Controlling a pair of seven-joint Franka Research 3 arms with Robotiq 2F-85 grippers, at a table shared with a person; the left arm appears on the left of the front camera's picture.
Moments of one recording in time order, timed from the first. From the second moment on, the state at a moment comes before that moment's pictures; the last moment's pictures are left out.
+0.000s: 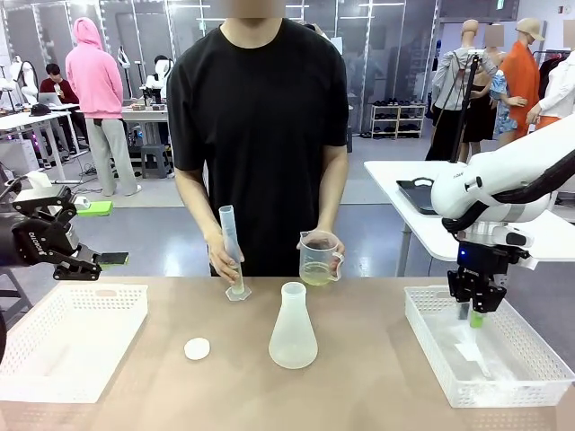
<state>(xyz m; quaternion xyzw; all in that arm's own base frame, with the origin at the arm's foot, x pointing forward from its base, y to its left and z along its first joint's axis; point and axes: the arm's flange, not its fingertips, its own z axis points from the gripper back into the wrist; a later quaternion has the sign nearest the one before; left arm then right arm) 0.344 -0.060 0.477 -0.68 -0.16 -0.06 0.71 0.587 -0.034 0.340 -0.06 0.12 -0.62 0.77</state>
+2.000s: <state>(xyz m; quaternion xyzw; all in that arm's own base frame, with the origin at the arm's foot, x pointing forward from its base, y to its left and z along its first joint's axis) 0.344 -0.060 0.477 -0.68 -0.16 -0.06 0.71 0.488 -0.002 0.543 0.06 -0.14 -0.60 0.79</state>
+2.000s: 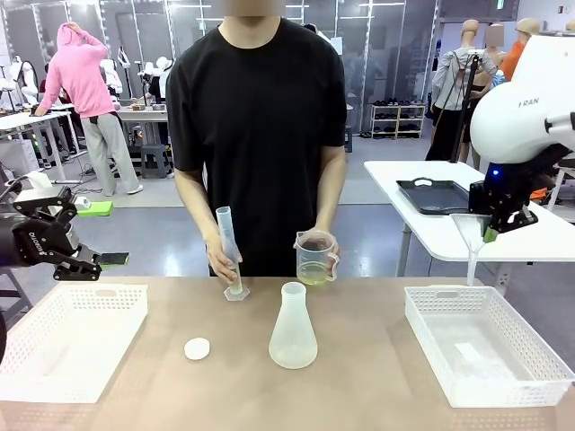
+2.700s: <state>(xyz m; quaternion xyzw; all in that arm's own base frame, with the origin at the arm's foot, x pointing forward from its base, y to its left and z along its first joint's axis) 0.344 -0.060 0.477 -0.68 -0.16 -0.06 0.71 0.483 -0.003 0.540 0.06 -0.15 -0.60 0.79</state>
